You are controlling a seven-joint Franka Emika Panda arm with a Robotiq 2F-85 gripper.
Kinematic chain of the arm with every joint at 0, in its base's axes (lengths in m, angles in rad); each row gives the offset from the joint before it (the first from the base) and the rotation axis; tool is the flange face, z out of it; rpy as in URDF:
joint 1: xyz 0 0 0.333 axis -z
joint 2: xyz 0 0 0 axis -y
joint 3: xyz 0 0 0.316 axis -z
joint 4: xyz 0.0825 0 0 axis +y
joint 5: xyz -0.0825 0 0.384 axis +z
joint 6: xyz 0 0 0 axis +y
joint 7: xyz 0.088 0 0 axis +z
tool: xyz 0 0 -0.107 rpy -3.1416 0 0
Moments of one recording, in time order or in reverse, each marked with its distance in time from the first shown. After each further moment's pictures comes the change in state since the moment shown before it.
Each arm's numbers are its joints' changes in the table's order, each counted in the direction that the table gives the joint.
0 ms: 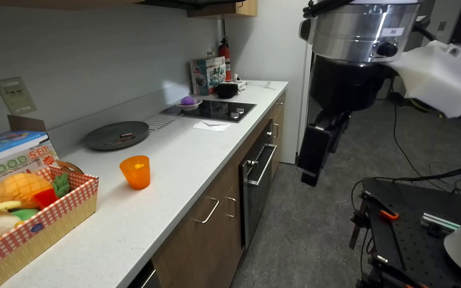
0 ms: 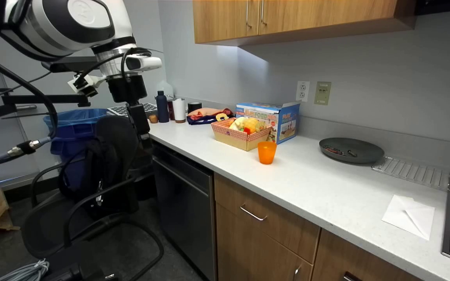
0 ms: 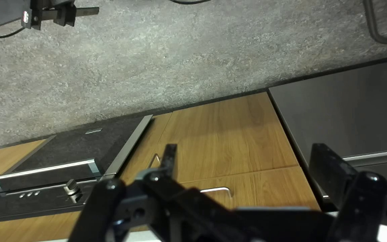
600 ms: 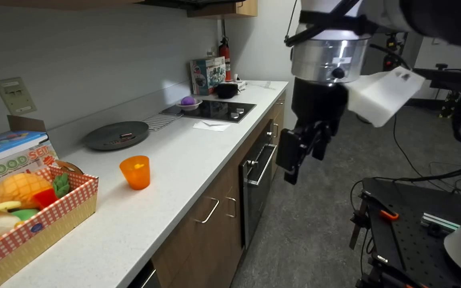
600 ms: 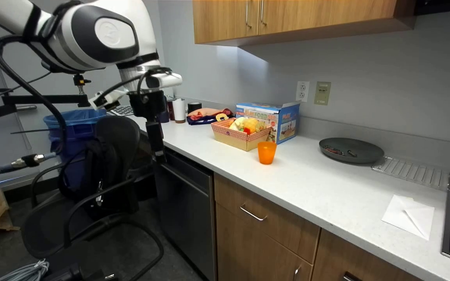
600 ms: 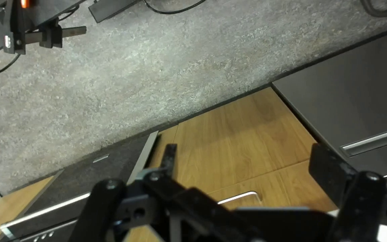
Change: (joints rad) arm 0.028 -0.101 0.095 0.029 0.001 -0.111 -0.071
